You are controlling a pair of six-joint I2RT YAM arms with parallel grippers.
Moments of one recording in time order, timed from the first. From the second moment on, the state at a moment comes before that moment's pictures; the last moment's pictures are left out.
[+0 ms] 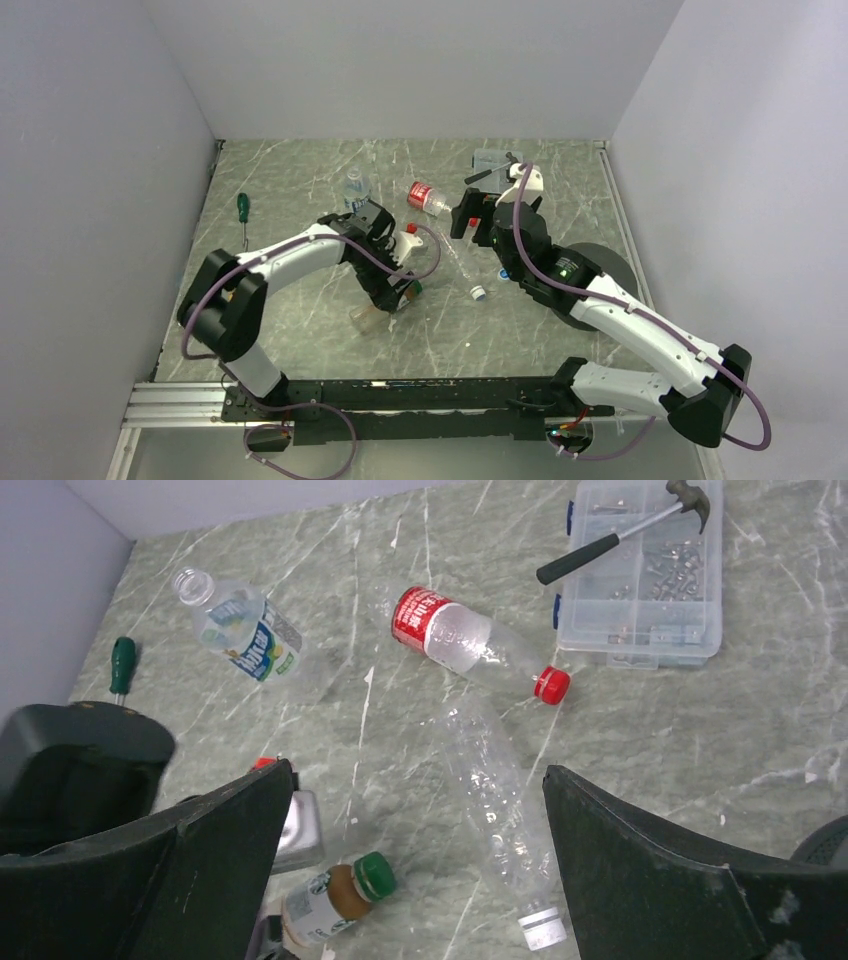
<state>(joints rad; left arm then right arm) -0.63 1.61 1.09 -0.71 0.39 0.31 0.83 1.05 1.02 -0.31 0.58 0.53</state>
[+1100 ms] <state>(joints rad) -0.67 1.52 1.12 -0.67 0.30 0.38 0.76 1.07 1.07 -0.35 0.50 0.56</state>
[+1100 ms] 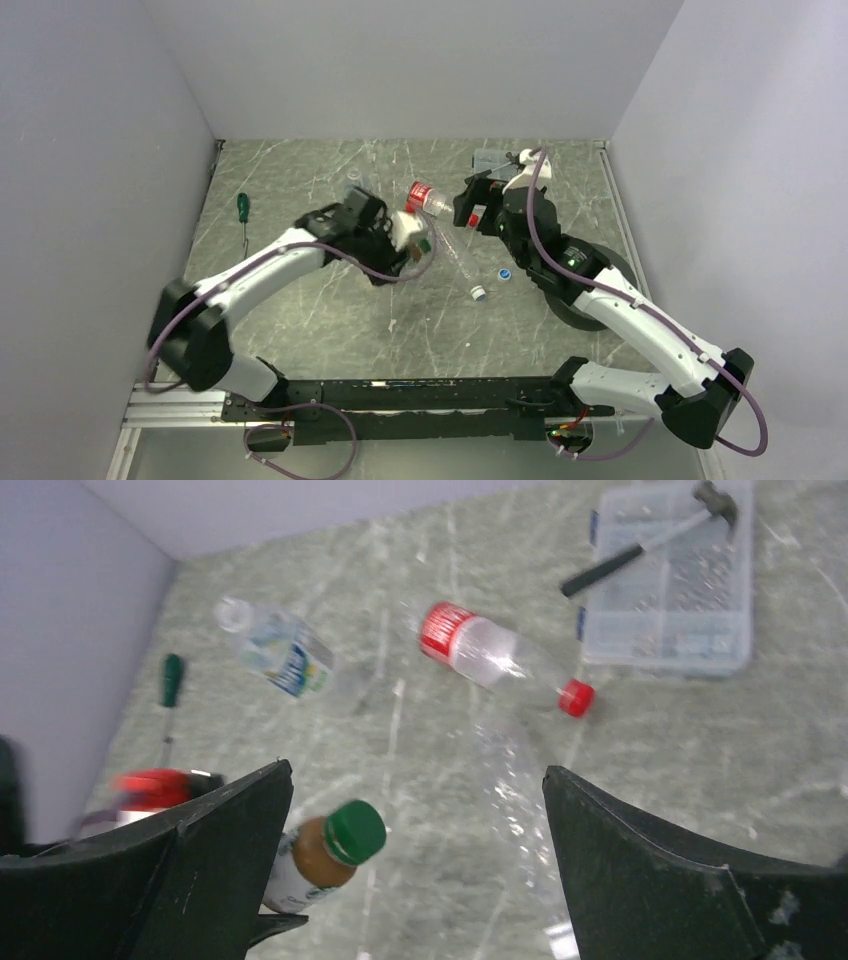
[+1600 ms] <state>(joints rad) -0.64 1.11 1.25 -0.40 0.44 0.22 0.76 1.12 1.37 -0.13 0.08 0.60</state>
